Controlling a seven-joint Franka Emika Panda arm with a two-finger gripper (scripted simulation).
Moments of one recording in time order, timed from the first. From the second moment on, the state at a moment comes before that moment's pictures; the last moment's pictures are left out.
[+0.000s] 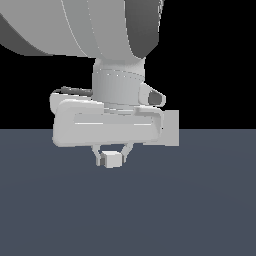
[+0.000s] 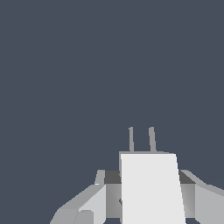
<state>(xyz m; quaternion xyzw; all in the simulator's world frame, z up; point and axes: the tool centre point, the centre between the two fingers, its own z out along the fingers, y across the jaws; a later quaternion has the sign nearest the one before) -0.042 0.034 0.038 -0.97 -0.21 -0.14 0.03</state>
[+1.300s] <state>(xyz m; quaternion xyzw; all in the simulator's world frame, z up) 0.002 -0.070 0.098 -0.98 0.11 -0.14 -0.02</state>
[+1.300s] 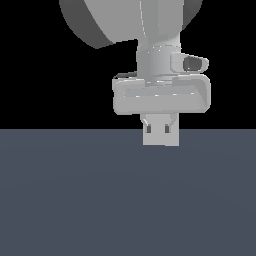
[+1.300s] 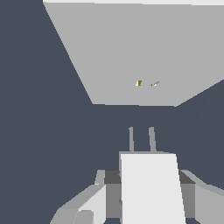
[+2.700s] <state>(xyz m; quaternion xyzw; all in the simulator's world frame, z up) 0.045 -0.087 0.100 -0.98 0.12 -0.14 -0.02</state>
